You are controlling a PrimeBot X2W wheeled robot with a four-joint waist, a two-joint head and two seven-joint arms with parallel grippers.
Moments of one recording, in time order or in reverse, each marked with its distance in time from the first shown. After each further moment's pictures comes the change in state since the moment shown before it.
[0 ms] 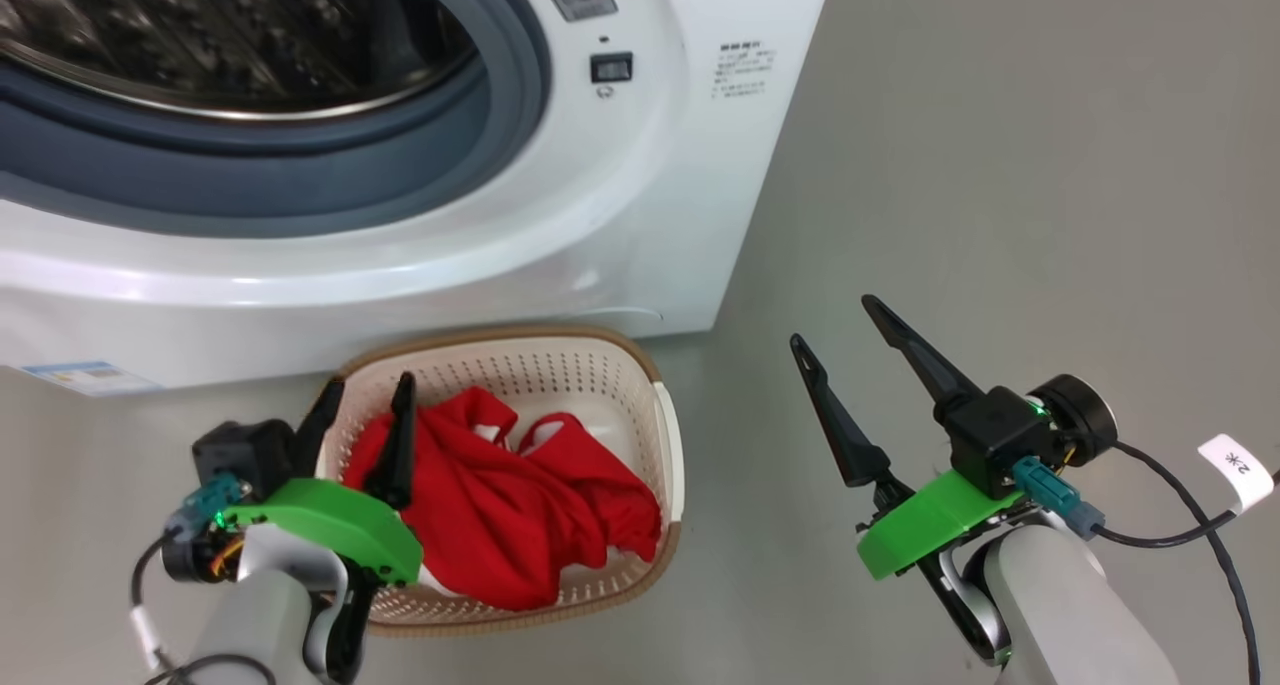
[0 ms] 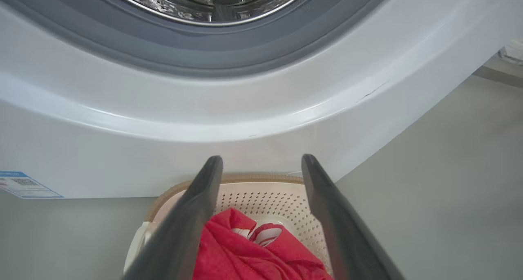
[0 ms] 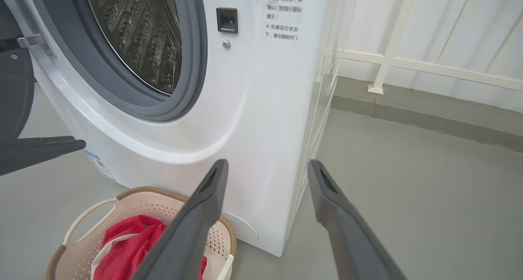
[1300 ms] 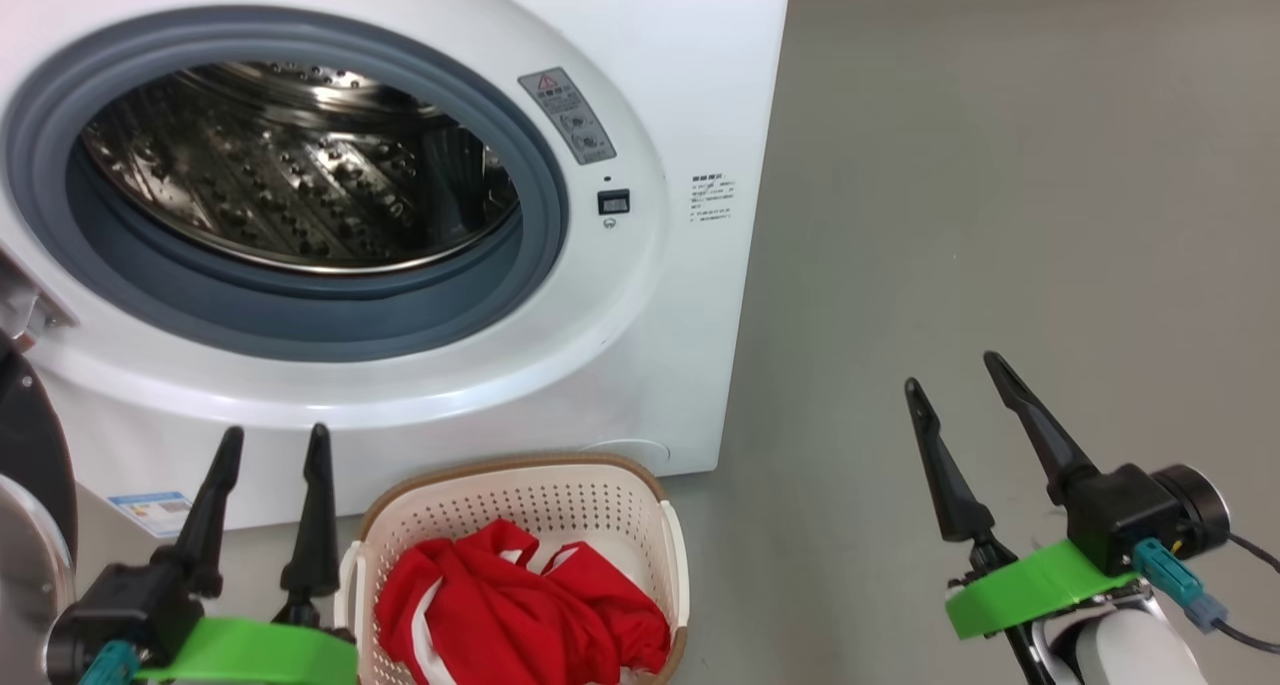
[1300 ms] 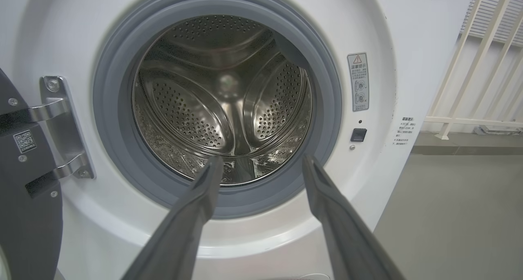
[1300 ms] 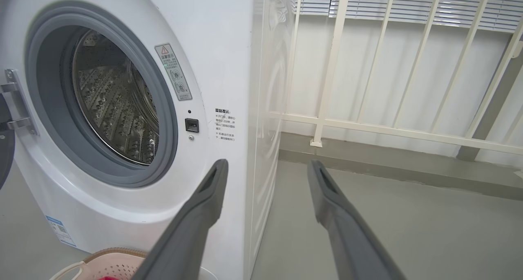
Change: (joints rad) left arm 0.375 -0.043 0.266 -0.575 0.235 -0.026 -0.004; right arm 0.211 0.003 -0.183 -0.162 -0.007 0.000 0.000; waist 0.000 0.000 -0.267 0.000
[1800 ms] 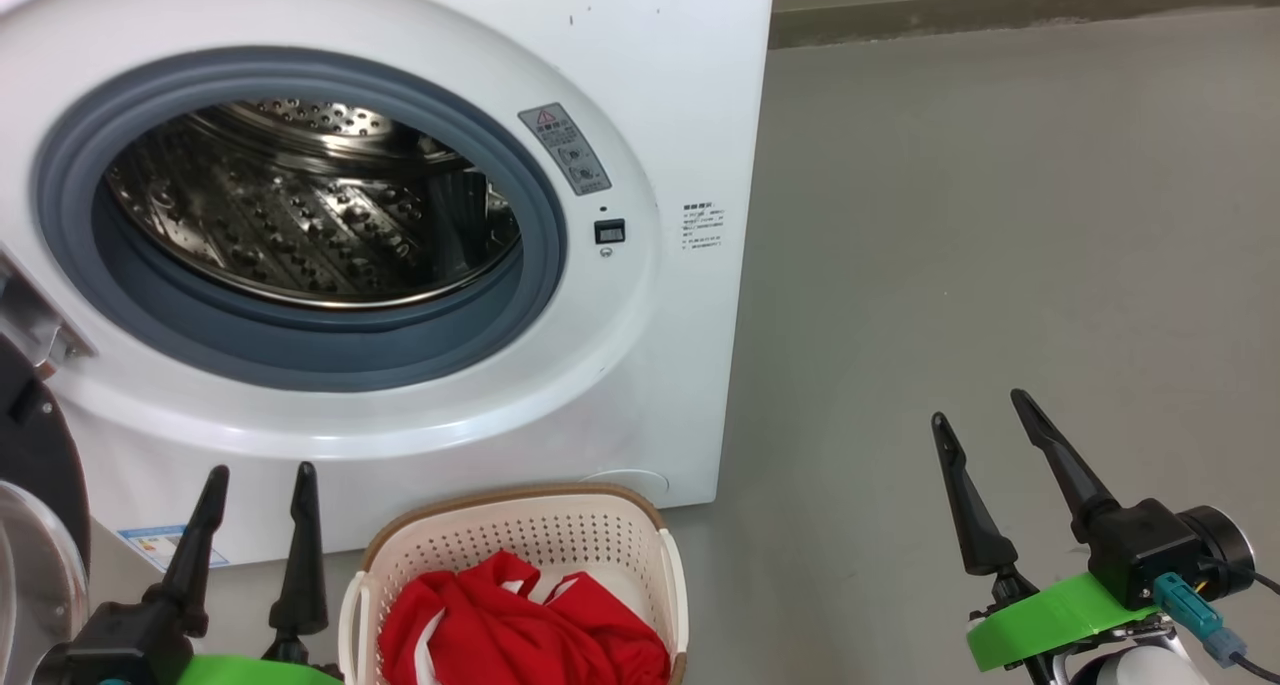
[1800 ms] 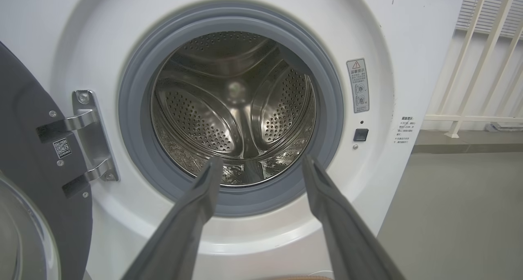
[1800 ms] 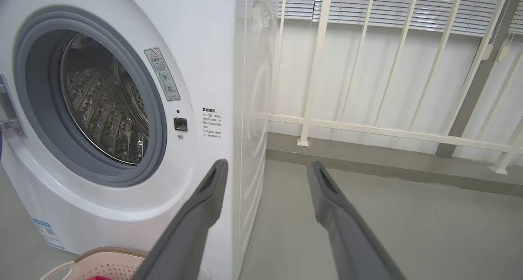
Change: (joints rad) left arm 0.075 -0.005 0.037 -0.029 0.036 0.000 0.000; right arm 0.076 0.002 -0.045 -0.017 -0.011 0.000 0.000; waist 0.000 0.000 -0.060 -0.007
